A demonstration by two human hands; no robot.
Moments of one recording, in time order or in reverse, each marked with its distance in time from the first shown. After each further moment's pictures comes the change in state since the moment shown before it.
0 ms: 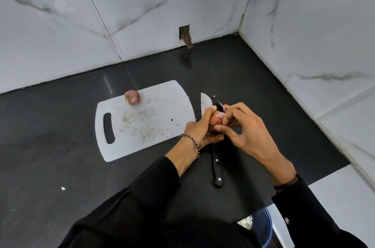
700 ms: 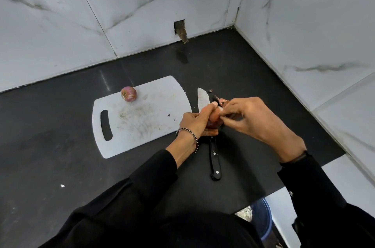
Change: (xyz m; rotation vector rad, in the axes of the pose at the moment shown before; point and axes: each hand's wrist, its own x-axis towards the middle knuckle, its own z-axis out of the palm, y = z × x) left_hand 0.000 -0.003 0.002 0.182 0.036 0.143; right_hand 0.018 -0.005 -0.032 -0.281 -0.192 -0.167
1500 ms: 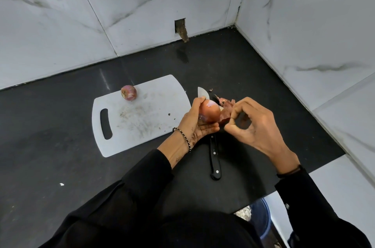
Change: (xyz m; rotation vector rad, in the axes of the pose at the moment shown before) left_hand 0.000 0.011 -0.008 -0.306 -0.108 -0.208; right_hand -0.027 -0.002 0.024 0.165 0.336 0.091
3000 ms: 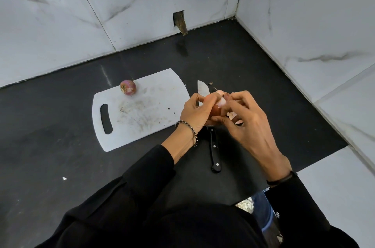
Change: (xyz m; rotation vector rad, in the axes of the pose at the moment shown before) left_hand -0.005 -0.008 0.008 0.390 0.124 0.380; right_hand -0.013 -0.020 0.017 -0.063 0.059 0.029
